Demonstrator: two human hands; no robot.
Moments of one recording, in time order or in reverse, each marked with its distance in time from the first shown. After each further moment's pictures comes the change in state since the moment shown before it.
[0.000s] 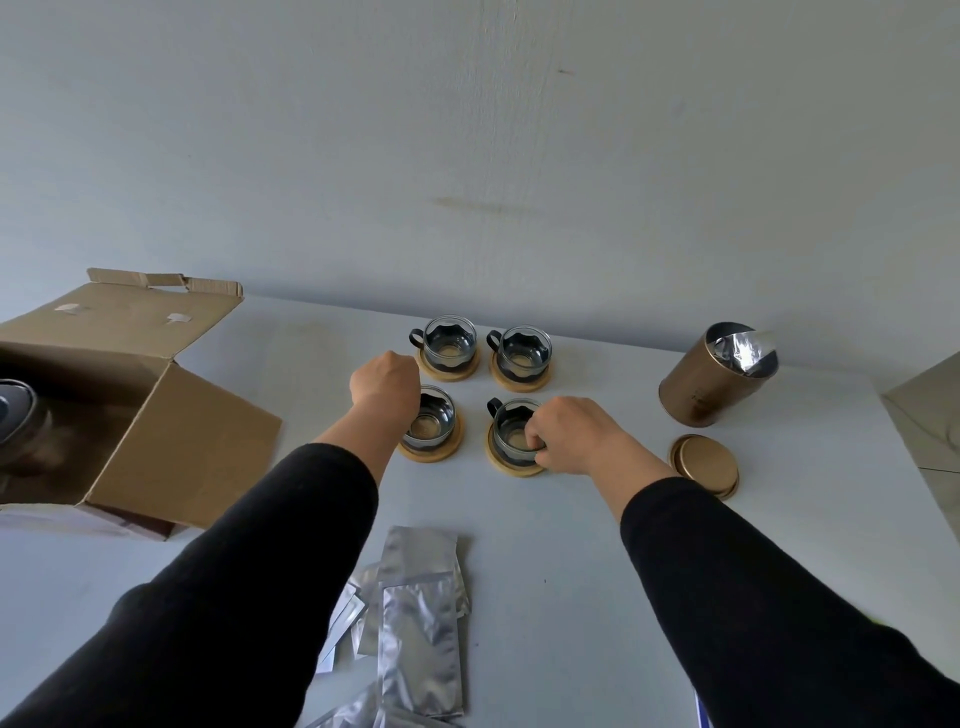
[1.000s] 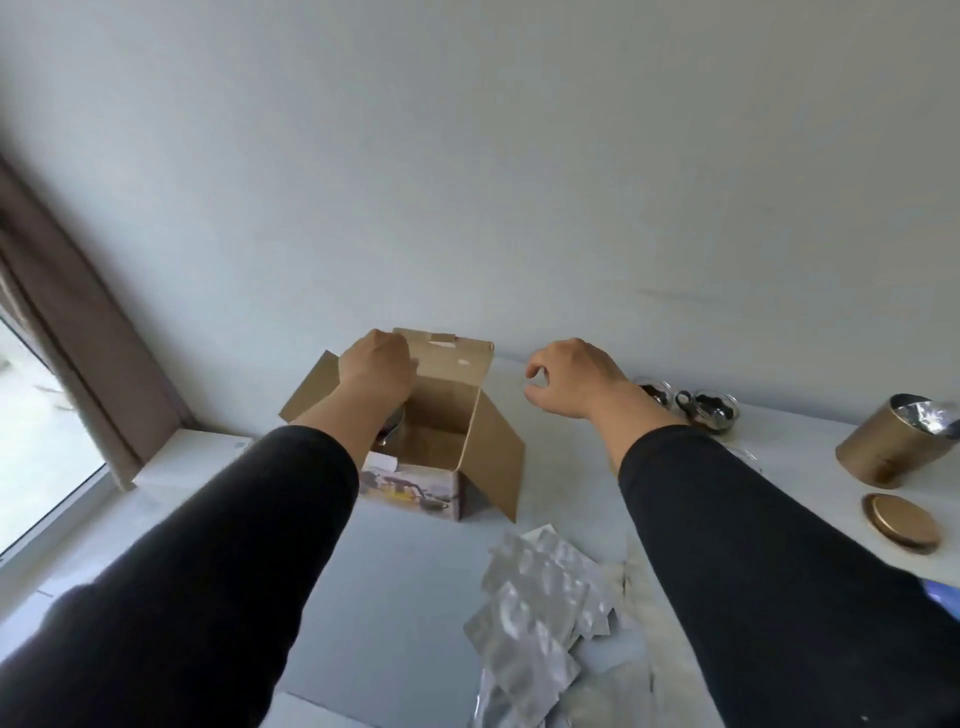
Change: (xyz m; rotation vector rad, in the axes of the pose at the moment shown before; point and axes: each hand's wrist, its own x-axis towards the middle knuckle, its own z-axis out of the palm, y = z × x) left_hand -0.127 -0.318 -0.107 -0.074 0.320 -0.208; right_hand 0.021 -0.292 -0.165 0.222 0.361 -0.005
